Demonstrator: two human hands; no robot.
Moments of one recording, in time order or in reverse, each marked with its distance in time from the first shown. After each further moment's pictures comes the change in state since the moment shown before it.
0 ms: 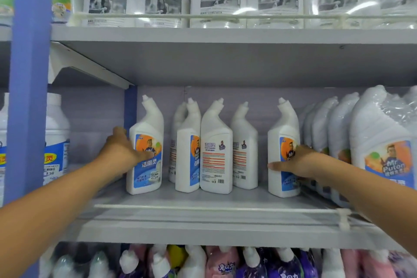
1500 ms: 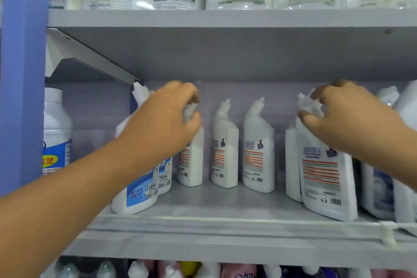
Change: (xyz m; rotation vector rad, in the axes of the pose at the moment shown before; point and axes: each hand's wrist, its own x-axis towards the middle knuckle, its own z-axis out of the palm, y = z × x) left_hand -0.045 0.084 -0.022 0.132 0.250 0.846; right_hand -0.077 -0.081 -0.044 -0.511 0.609 -0.369
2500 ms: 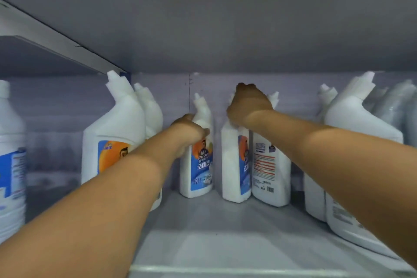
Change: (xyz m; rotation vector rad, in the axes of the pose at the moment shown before) left_hand 0.066 -0.071 0.163 -0.517 -0.420 -0.803; right_hand 0.137 -0.118 0.140 0.167 -0.256 0.006
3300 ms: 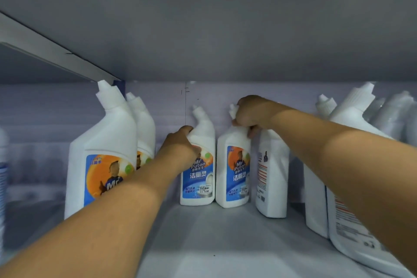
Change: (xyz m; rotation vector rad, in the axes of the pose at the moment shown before) left_hand -0.004 -0.016 0.003 0.172 0.075 0.099; right_hand 0.018 0.020 -0.012 0.292 -0.312 0.059
